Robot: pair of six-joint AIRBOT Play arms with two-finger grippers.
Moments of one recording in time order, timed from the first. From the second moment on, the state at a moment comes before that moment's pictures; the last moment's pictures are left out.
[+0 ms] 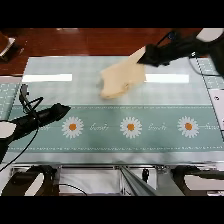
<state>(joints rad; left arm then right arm) -0.01 -0.65 0.40 0.67 -0.72 -1.43 0.08 -1.51 1.69 -0.88 1.26 1.48</state>
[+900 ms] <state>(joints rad) -0.01 -0.65 0.40 0.67 -0.75 -1.42 -0.71 -1.30 1.84 -1.10 1.82 1.70</state>
